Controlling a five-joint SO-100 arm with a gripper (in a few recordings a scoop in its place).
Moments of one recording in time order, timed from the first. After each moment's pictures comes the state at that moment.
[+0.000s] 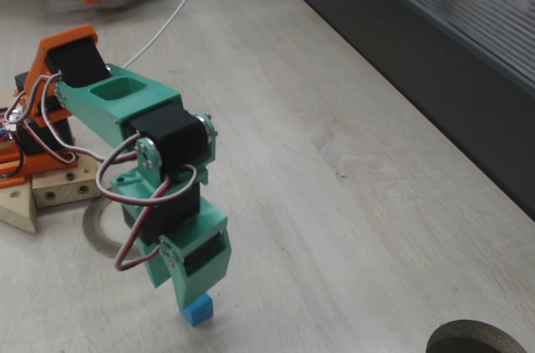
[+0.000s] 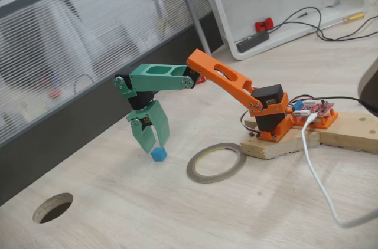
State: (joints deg) arm 64.0 48.7 38.5 106.8 85.3
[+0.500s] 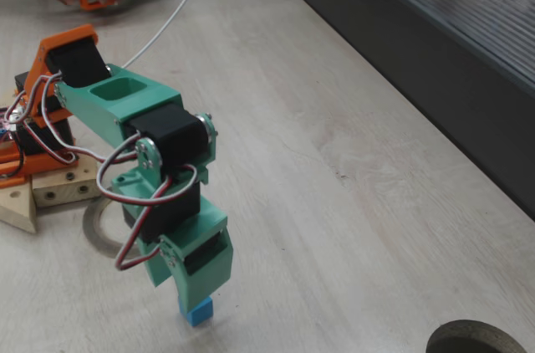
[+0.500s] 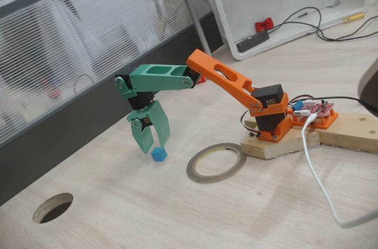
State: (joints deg) arm 64.0 48.7 38.5 107.4 85.3
